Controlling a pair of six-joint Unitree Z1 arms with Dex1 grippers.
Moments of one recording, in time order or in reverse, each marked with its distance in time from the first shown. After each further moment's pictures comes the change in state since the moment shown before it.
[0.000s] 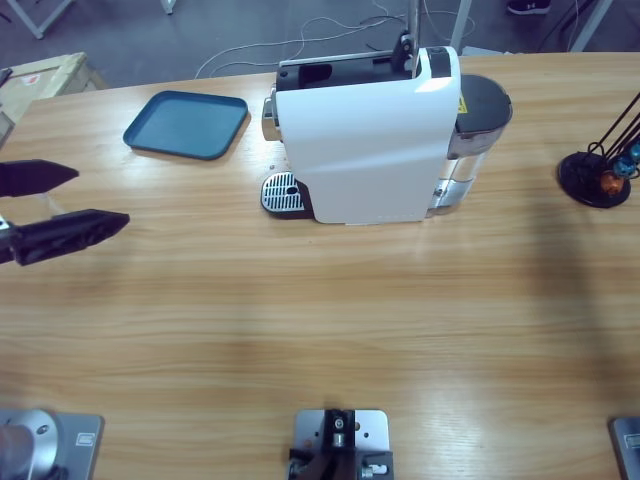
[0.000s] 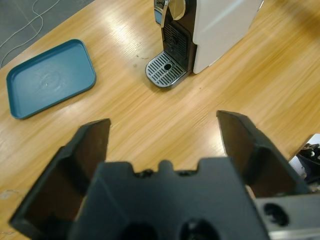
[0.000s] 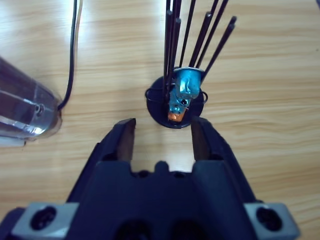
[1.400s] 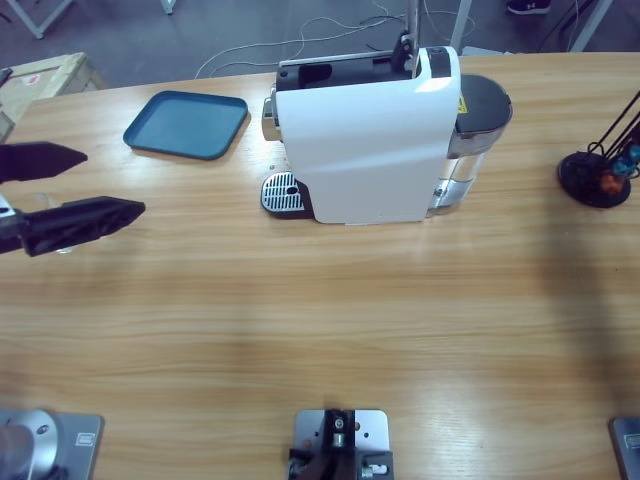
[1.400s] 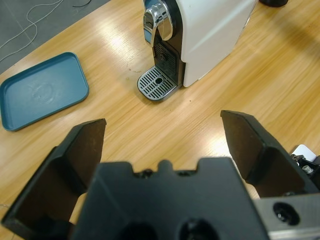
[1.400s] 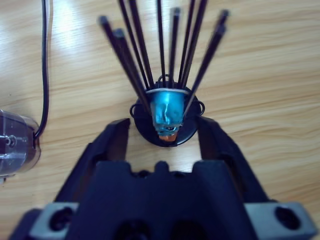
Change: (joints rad) arm 0 -0.030 0.030 -0.026 -0.040 0.000 -0.025; arm 1 -0.123 0.150 0.046 -0.195 0.052 0.002
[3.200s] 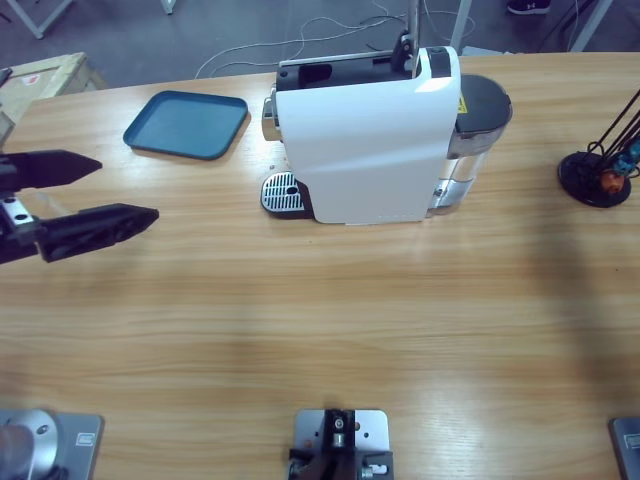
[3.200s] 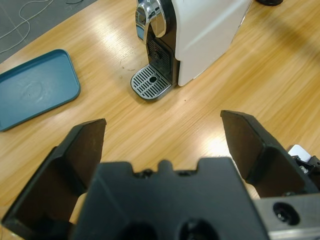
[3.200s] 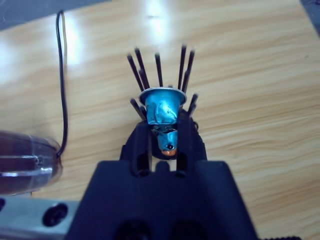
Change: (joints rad) arm 0 -0.007 0.017 0.025 -0.039 -0.017 -0.021; arm 1 -0.002 -0.040 -0.203 0.194 -0.035 0.030
